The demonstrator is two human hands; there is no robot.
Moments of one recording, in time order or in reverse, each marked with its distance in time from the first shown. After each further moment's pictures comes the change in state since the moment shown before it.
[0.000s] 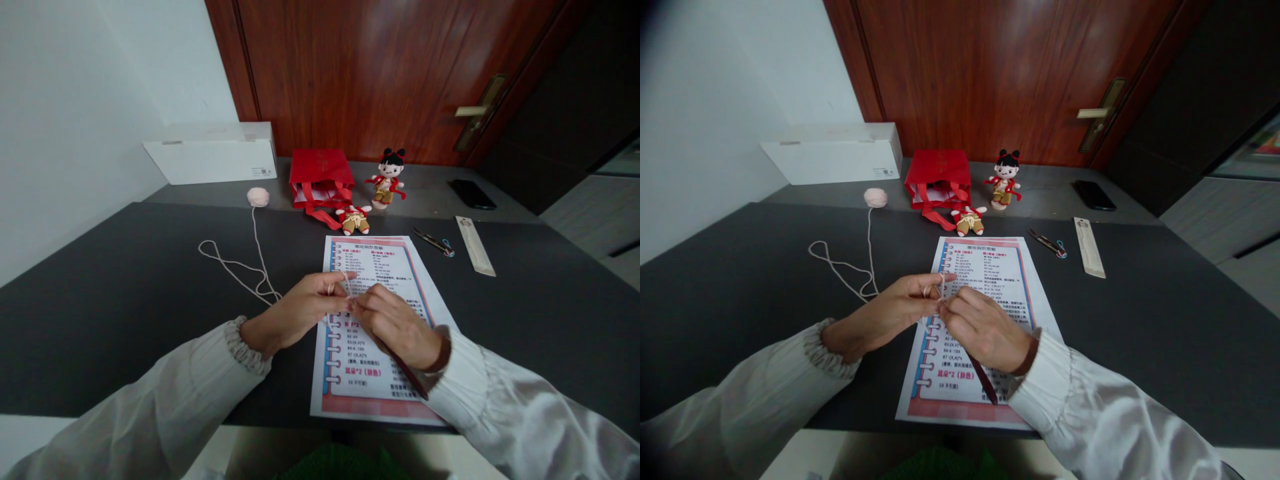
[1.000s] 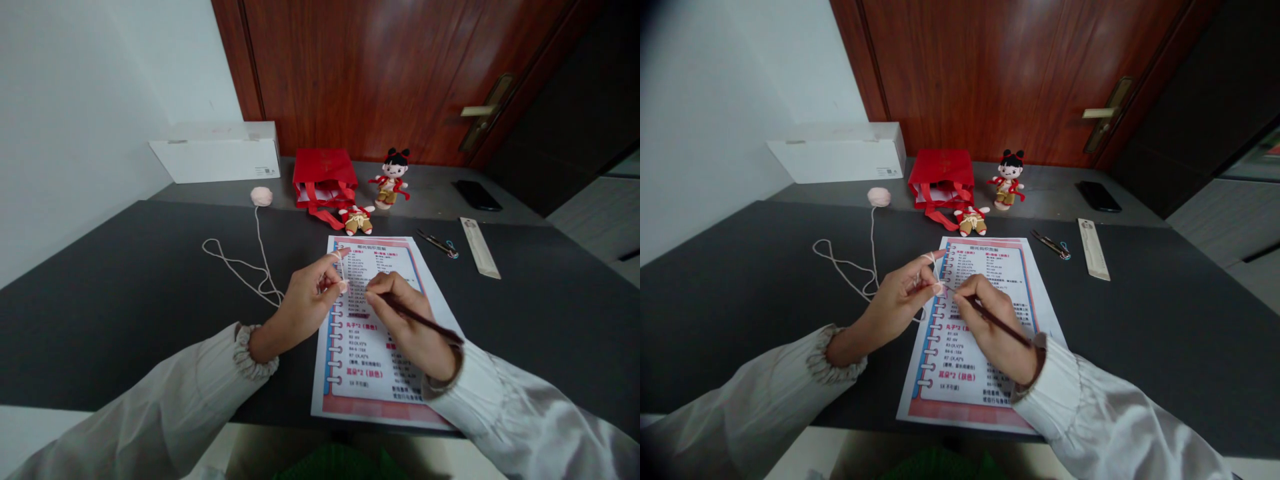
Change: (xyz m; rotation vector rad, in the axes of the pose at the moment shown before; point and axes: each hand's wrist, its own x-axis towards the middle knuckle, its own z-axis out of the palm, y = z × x) left_hand 0.000 0.001 -0.005 0.802 0.286 0.508; right_hand 0.007 -0.008 0.002 0.661 0.247 0.764
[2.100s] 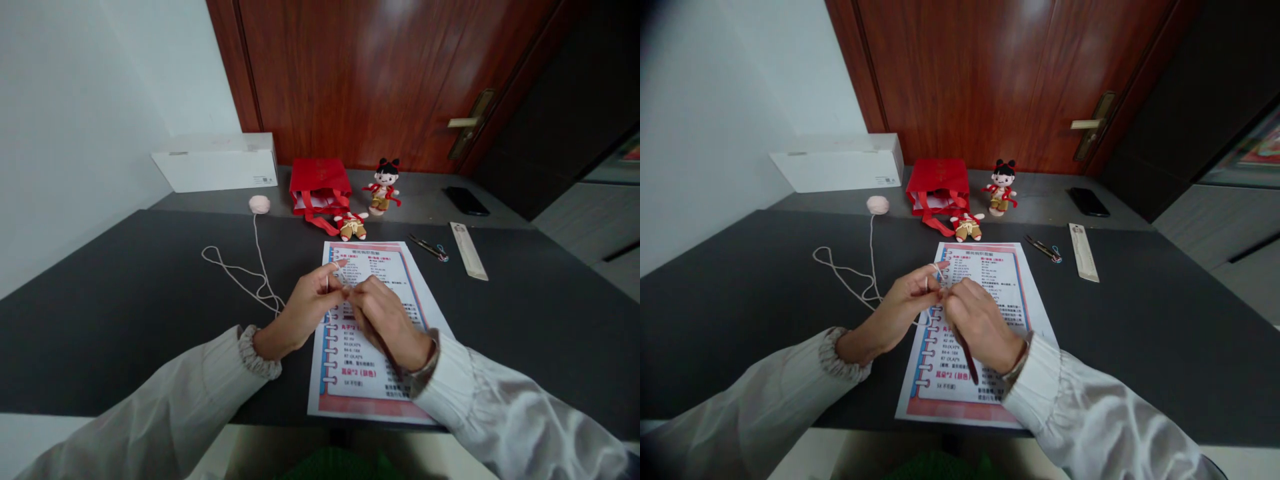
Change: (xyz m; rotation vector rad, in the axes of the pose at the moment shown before) left_hand -0.002 0.010 0.013 -0.600 -0.055 -0.259; right_hand 0.001 0.003 0.005 -0.512 -0.098 -0.505
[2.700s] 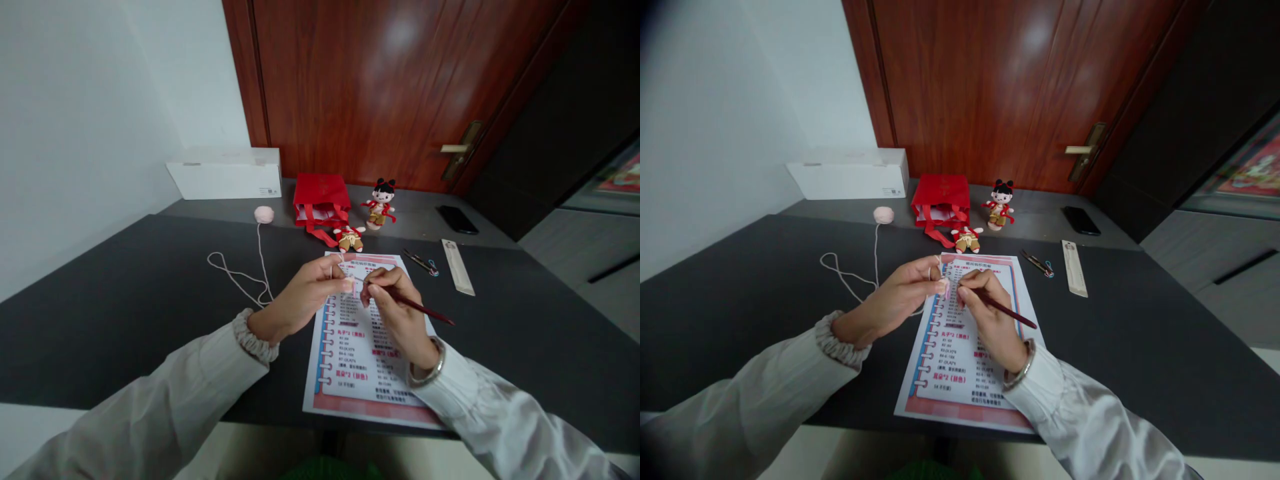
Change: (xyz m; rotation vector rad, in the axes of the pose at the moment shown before) left_hand 0.004 0.043 0.005 -0.175 -0.164 0.020; right_hand 0.019 -0.007 -0.017 0.770 0.362 0.405
